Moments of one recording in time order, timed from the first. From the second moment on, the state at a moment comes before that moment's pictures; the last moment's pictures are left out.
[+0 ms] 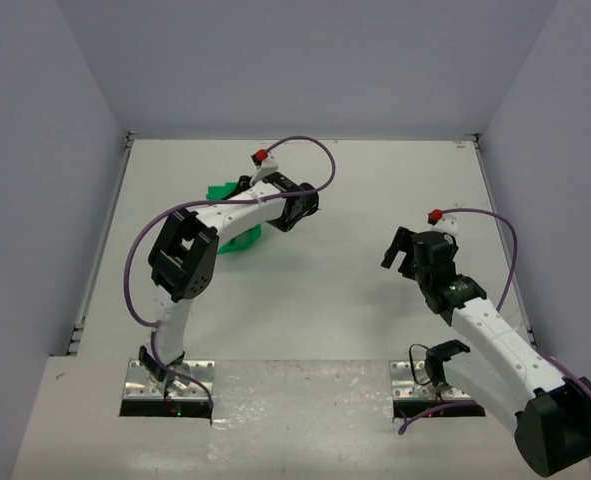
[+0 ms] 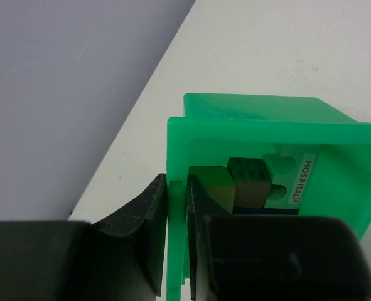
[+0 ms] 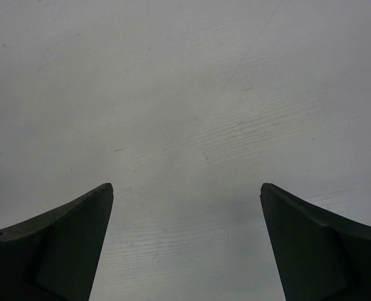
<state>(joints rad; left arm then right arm) -0.67 2.07 1.71 -1.31 -1.37 -1.03 0.32 0.86 0.43 -0.24 0.32 0.53</state>
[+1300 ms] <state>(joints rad) -0.69 2.31 1.50 -1.23 -1.57 -0.19 0.32 0.96 0.44 -0.25 0.31 0.51</state>
